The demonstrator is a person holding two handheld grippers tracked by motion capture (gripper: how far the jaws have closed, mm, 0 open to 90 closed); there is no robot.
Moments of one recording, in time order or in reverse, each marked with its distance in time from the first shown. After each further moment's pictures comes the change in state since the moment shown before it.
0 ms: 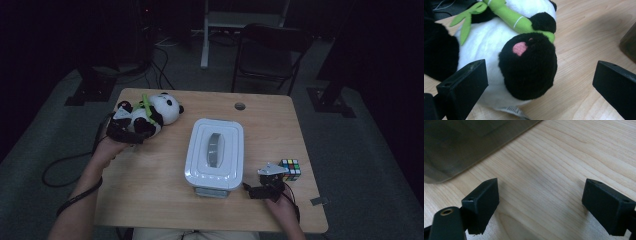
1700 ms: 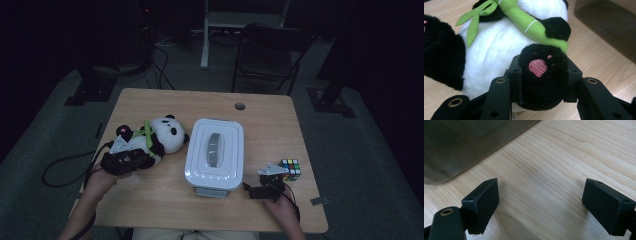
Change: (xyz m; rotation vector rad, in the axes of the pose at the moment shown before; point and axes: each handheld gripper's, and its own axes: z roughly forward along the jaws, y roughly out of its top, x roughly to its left) left arm -0.070 -0.051 -0.066 0.039 -0.037 0.068; right arm 0.001 -0.001 0.000 -0.001 -0.011 0.011
